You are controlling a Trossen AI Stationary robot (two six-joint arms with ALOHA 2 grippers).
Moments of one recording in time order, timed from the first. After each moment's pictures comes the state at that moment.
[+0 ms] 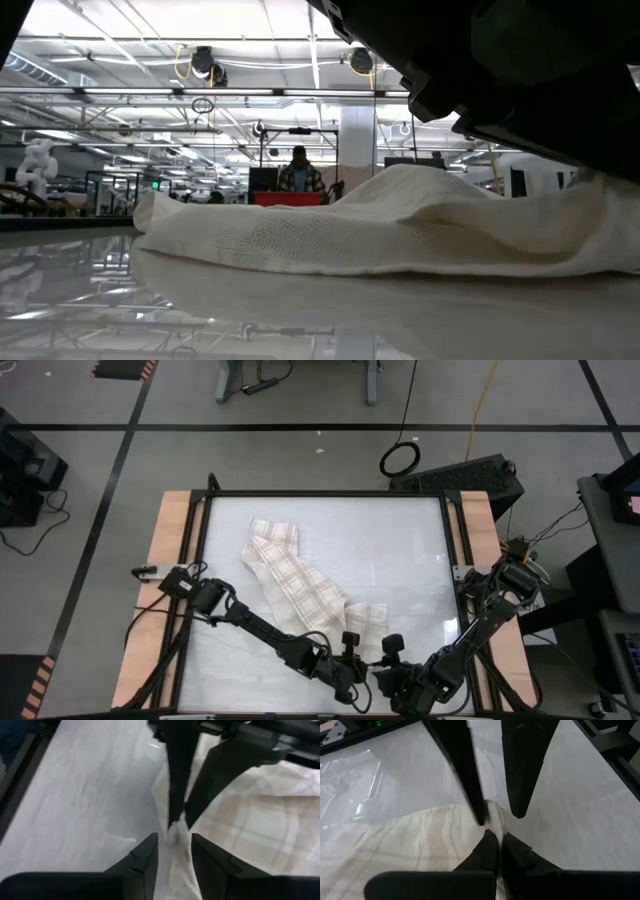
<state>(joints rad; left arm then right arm) -0.49 2.37 1.77 -0.06 -0.39 -0.02 0.90 1.83 1.16 -0.52 0.62 0.56</state>
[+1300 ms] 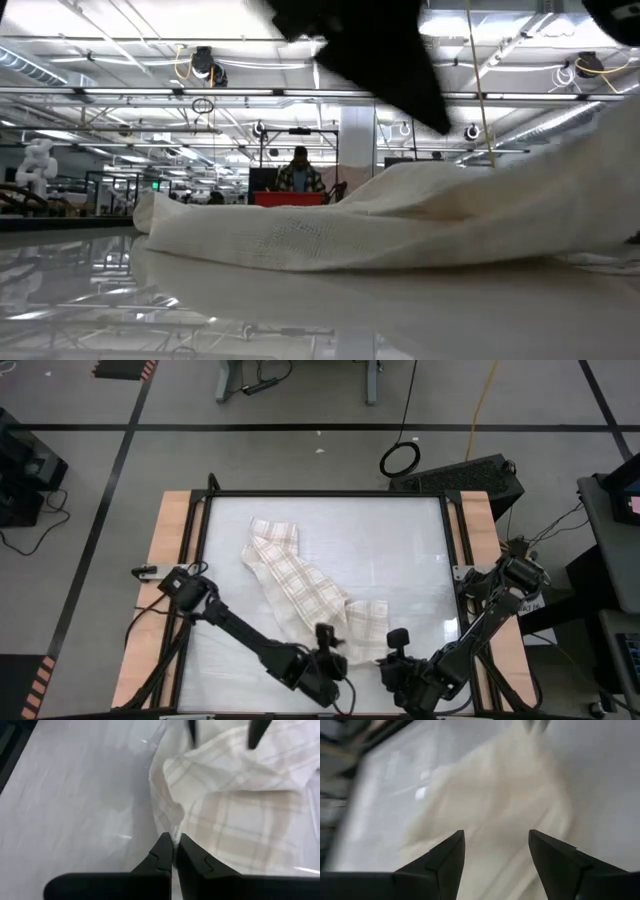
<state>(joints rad) -0.57 2.23 1.77 -0.58 -0.75 -0.15 0.92 1.77 1.16 -0.64 0.67 0.59</state>
